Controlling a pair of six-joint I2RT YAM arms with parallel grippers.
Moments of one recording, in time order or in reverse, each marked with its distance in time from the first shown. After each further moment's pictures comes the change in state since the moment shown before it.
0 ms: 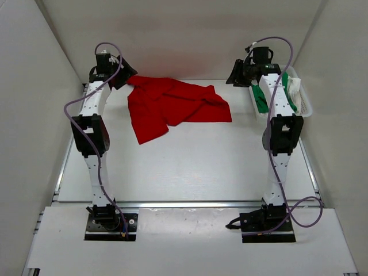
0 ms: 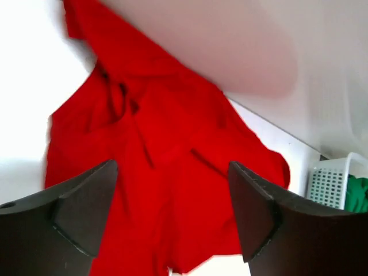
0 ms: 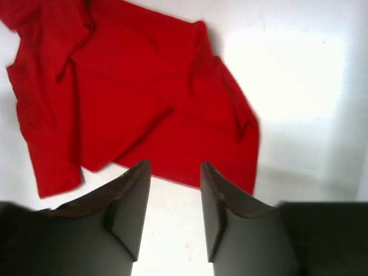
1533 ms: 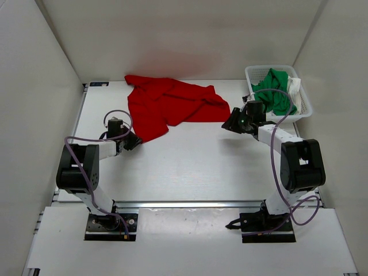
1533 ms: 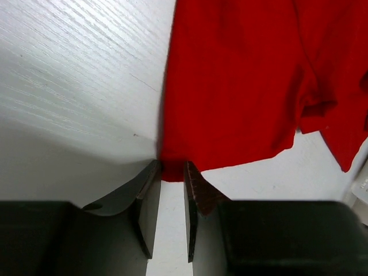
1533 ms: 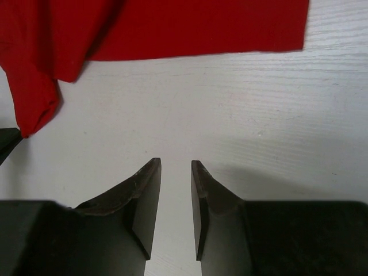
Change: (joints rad) left arm -0.082 -0.649 -1.474 0.558 -0.074 -0.214; right arm 0.085 -0.666 -1.403 0.766 0.046 0.188
